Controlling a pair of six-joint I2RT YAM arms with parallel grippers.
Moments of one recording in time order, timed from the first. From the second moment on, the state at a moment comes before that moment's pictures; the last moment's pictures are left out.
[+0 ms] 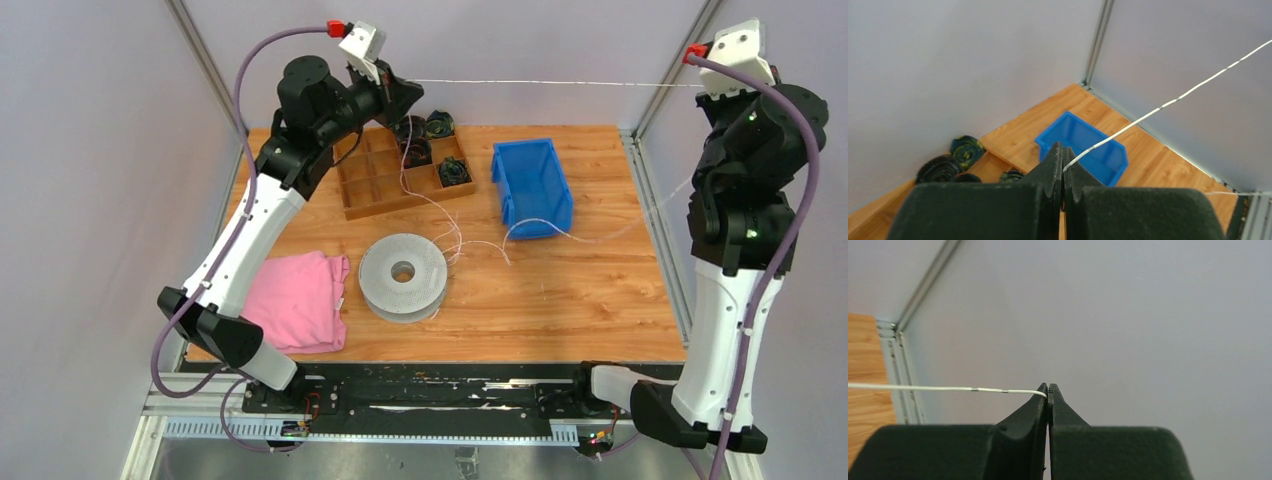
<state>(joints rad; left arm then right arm) -0.46 1.53 1.83 -0.22 0.32 -0.12 -0.05 1.18 1.95 -0.65 0.47 -0.82</state>
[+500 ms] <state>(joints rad) -0.60 1.62 1.65 -0.19 0.35 -0.16 -0.06 1.20 1.44 -0.53 0.56 -0.87</state>
